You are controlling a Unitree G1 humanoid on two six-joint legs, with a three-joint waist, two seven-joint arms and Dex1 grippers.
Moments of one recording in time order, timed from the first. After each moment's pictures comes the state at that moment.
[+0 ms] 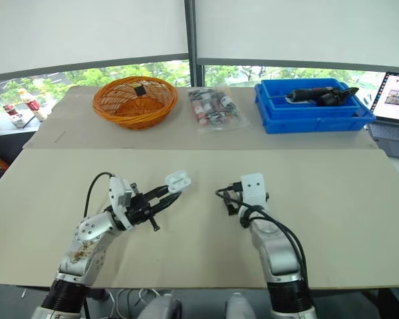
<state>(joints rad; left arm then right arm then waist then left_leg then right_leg) -0.18 0.37 -0.06 -0.05 -0.31 -0.10 -0.83 -0.24 -0.10 0.04 -0.24 0.08 0.71 0.05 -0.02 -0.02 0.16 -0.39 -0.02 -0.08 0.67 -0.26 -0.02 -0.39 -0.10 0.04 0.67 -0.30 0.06</state>
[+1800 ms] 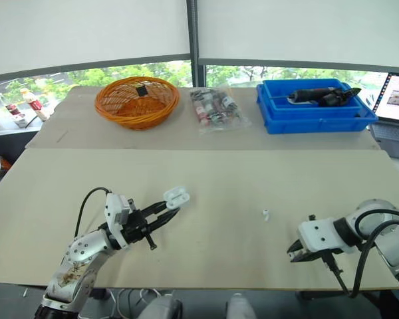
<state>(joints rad) 0.00 0.41 -0.08 -0.26 -0.30 -0.01 -0.76 -0.18 -1.12 0.14 0.11 0.17 -0.30 1.55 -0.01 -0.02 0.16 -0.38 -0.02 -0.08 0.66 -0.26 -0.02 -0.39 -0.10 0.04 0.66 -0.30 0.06</state>
